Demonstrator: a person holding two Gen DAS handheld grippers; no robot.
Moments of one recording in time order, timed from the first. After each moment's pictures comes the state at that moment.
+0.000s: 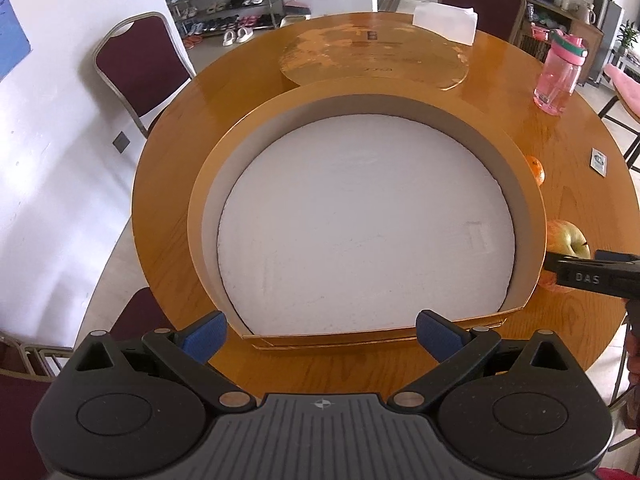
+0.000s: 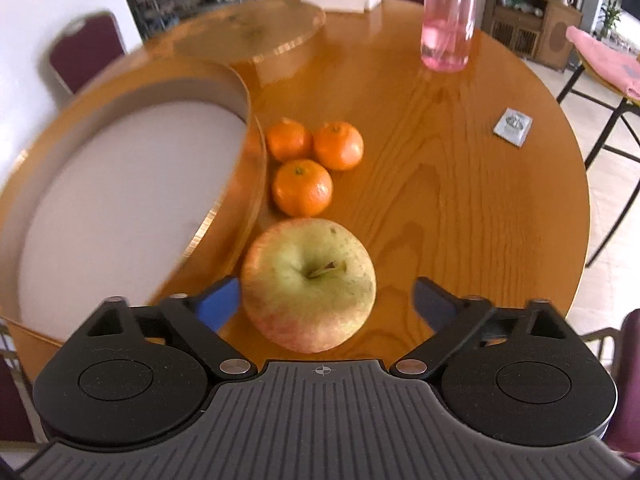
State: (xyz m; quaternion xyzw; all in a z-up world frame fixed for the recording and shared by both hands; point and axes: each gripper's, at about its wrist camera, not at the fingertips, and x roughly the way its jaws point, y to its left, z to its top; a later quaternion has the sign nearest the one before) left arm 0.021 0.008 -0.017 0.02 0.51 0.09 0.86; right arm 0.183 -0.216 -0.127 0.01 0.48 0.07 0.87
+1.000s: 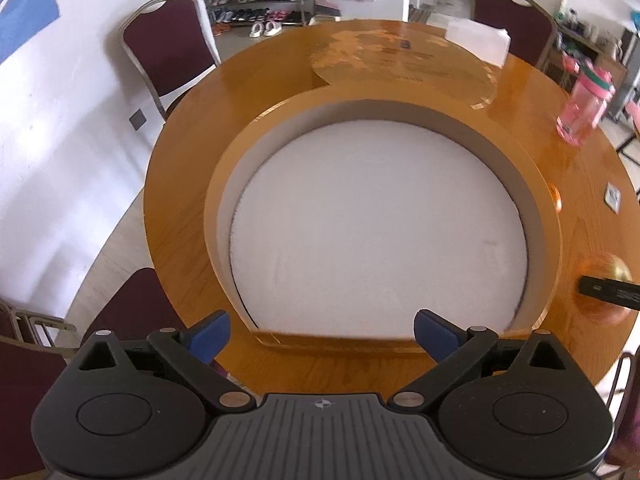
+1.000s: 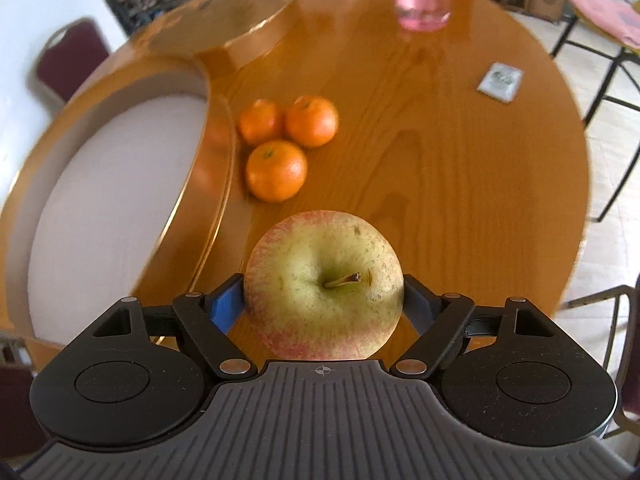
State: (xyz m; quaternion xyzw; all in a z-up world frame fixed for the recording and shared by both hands) left arm 0.024 0.031 -0.021 -0.03 0.50 0.12 0.86; right arm 0.187 -0.251 -0.117 0.07 0.50 0.05 0.86
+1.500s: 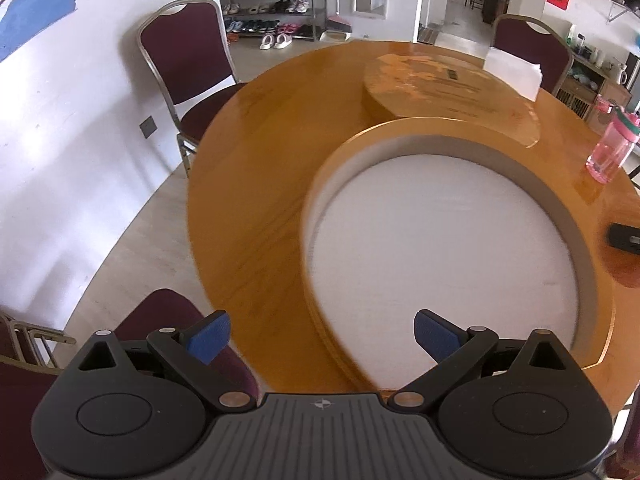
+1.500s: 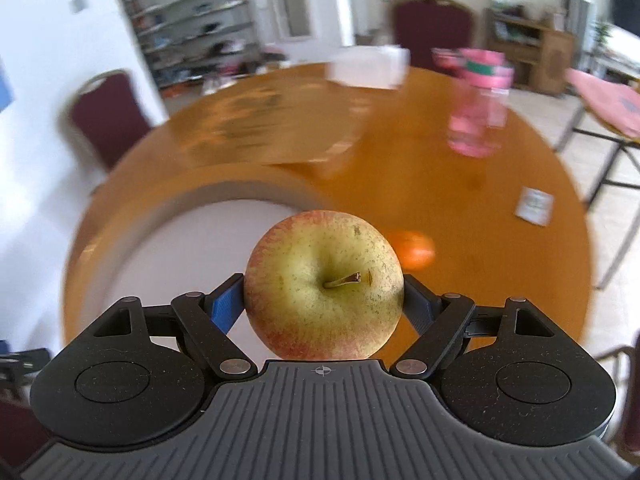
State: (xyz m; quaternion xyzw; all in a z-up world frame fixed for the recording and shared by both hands) left arm 0.031 0.130 -0.018 -0.04 0.48 0.12 0.87; right arm 0.184 -0.124 -0.024 0.04 0.41 0.09 0.90
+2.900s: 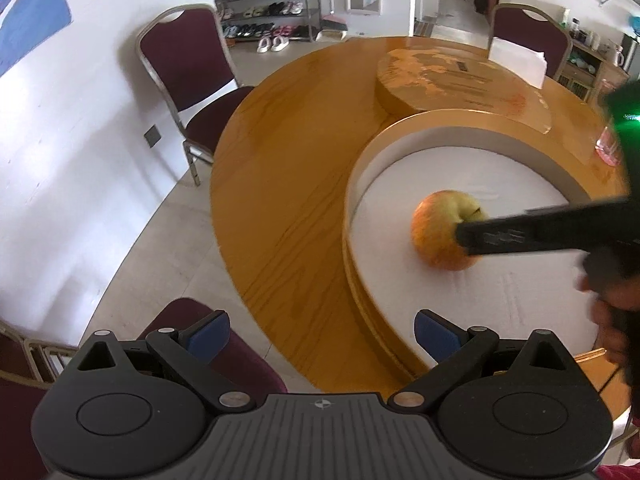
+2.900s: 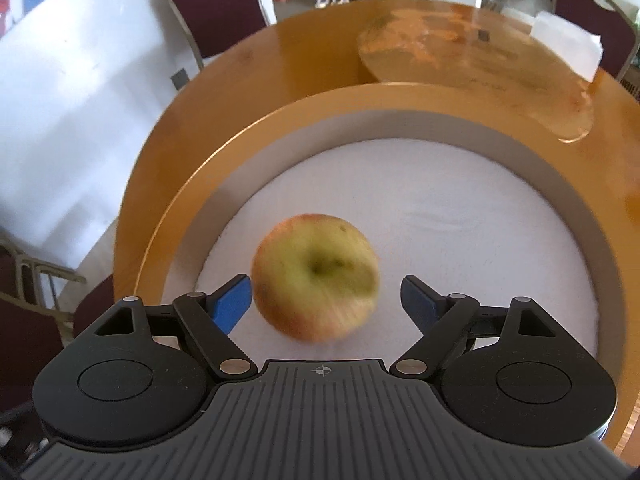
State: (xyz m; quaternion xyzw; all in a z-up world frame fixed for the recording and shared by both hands) left arm 0.014 0.153 -0.015 -0.01 0.48 0.11 0.87; right arm 0.229 0.046 -0.078 -0.06 0.48 0.21 0.85
